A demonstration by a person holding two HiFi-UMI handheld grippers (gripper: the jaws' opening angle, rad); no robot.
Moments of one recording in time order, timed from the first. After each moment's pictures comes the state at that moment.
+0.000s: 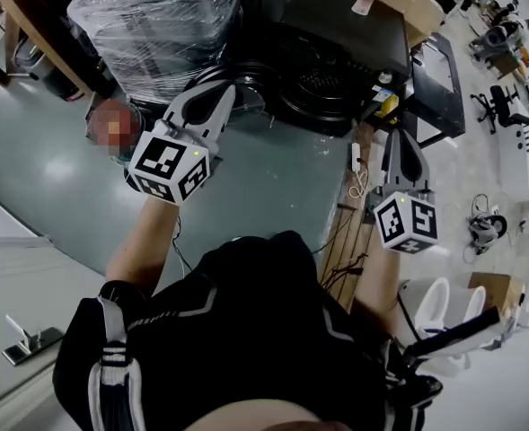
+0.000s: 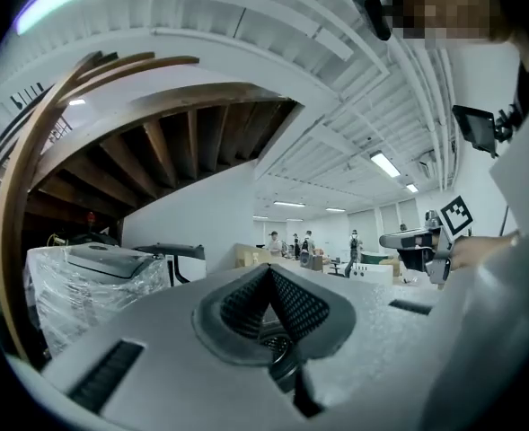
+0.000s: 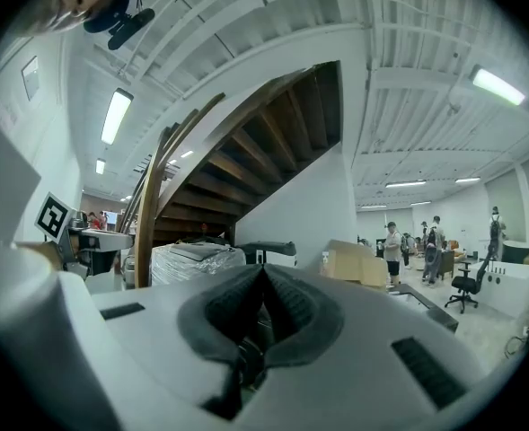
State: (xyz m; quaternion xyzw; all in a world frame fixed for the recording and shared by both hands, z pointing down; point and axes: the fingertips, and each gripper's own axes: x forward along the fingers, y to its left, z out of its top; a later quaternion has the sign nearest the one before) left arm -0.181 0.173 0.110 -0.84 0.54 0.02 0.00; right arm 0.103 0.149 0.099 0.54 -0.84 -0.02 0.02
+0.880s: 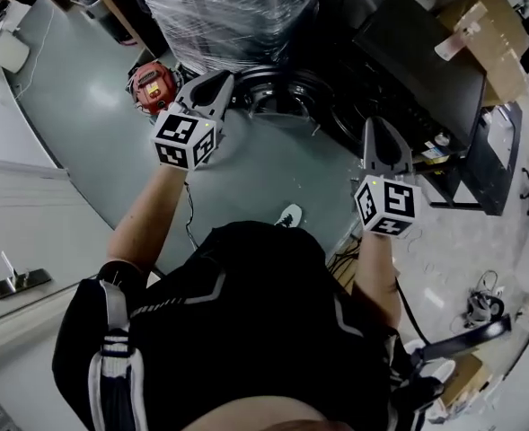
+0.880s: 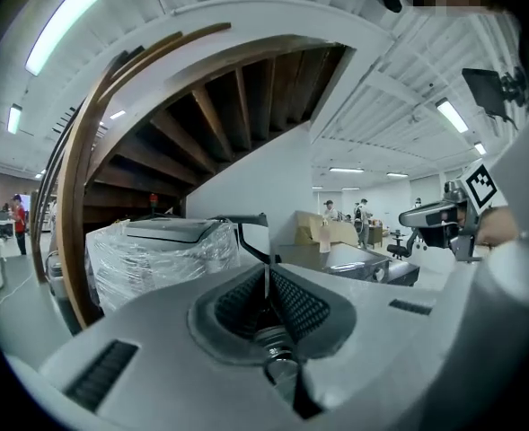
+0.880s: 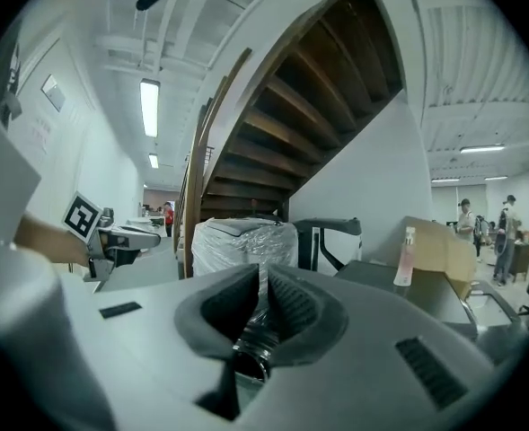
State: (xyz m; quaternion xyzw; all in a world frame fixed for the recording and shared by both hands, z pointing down) left arm -0.297 0.042 0.221 -0.72 0.69 -0.06 -0.06; right arm -0.038 -0.037 0.195 0.36 -0.93 0.01 0.10
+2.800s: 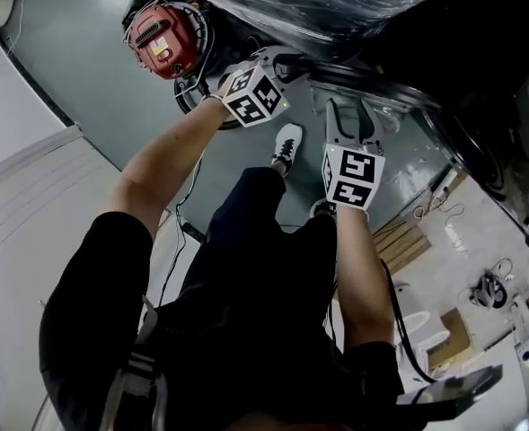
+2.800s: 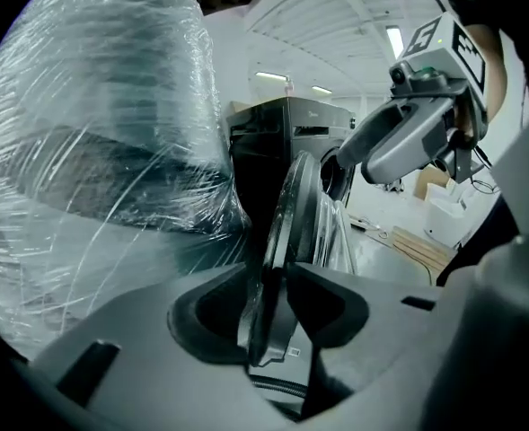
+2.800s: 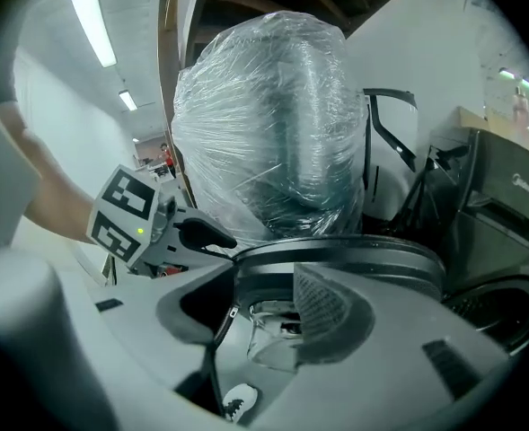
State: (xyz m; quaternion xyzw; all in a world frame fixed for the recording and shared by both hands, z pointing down) left arm -0.460 -0.136 0.667 -0.82 0.43 -0.34 -0.14; right arm -0.376 -0.132 0.595 0.30 -0.89 0.16 0.32
